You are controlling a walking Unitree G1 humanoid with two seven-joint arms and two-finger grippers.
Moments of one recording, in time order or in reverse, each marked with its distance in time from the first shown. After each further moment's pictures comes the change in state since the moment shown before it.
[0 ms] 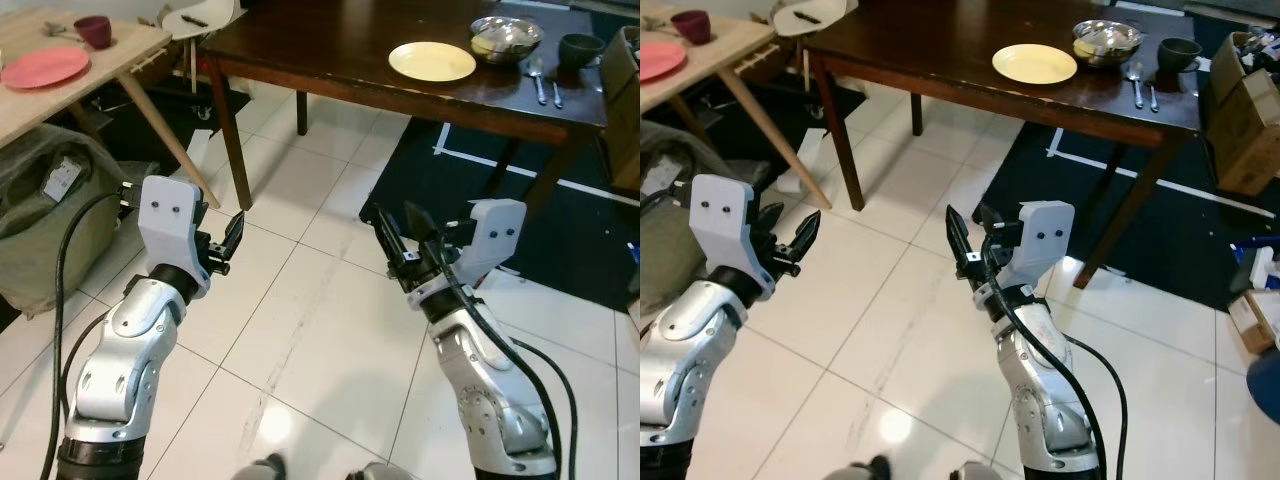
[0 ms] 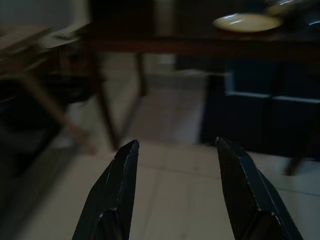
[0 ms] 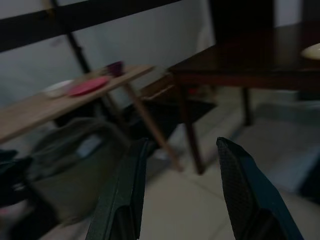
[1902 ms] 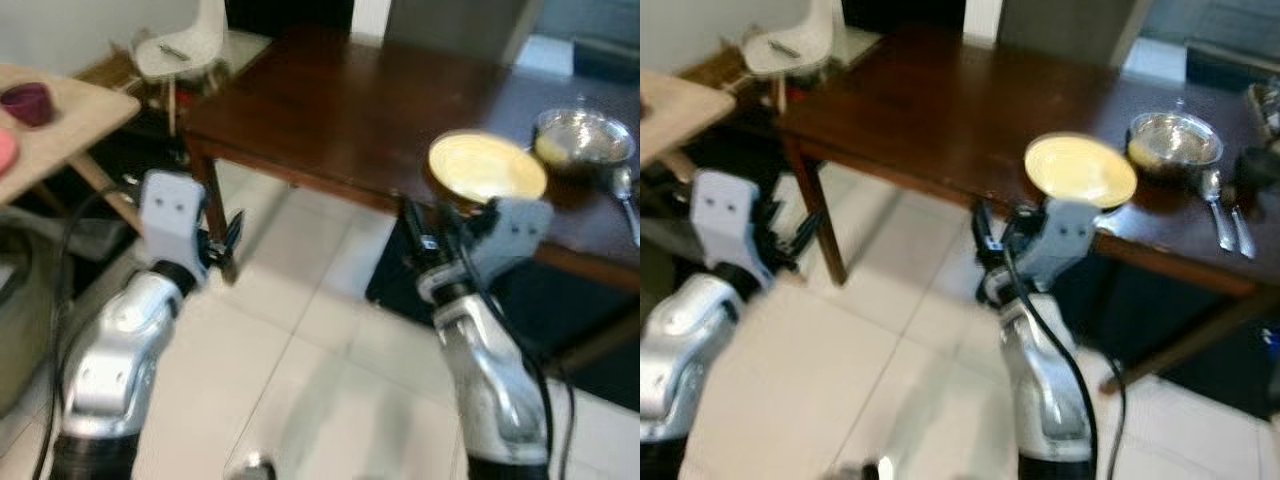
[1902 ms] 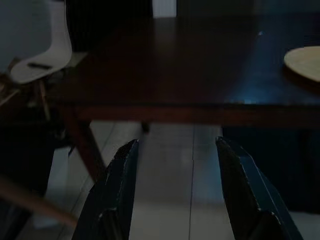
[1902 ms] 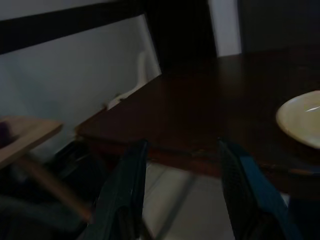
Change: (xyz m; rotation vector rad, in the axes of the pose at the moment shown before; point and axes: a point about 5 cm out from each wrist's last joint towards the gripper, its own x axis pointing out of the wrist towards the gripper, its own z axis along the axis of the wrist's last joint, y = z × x) left arm 0.004 0.001 -0.002 0.028 -0.005 -0.015; right arm 0.003 -0.018 0.003 0.004 -0.033 -0.146
